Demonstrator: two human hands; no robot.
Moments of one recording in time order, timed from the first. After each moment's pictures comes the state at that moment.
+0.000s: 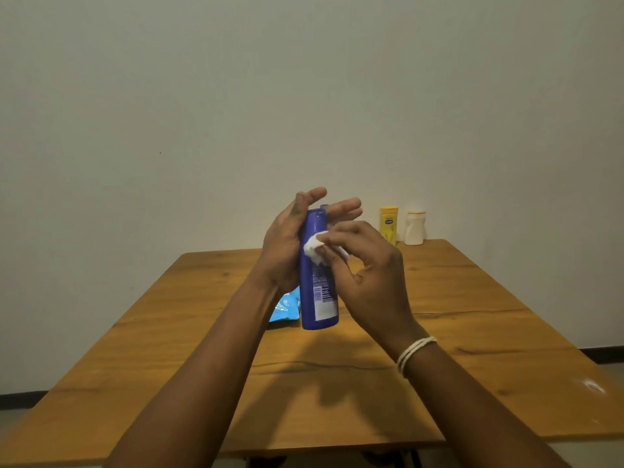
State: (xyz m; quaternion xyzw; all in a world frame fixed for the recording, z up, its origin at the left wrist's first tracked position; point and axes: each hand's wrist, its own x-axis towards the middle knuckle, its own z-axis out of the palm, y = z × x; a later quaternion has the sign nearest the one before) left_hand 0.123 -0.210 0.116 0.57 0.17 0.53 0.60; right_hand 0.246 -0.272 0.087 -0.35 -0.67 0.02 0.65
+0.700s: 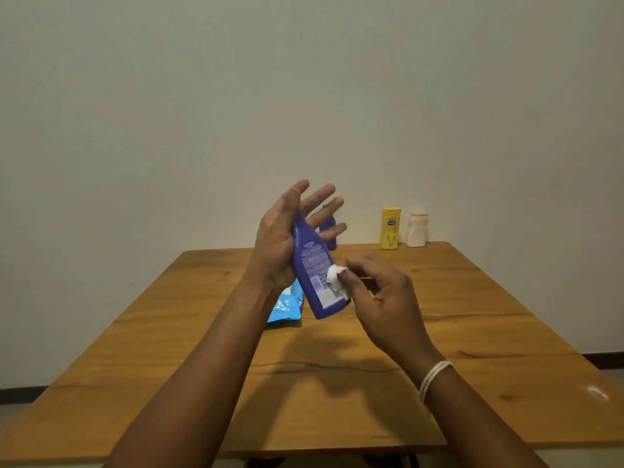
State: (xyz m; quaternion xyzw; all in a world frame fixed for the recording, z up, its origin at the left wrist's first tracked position) left_hand 0.115 -0.200 0.118 0.52 0.16 0.61 0.58; right_hand 0.262 -0.274 0.055 -0.41 -0.67 0.15 0.60
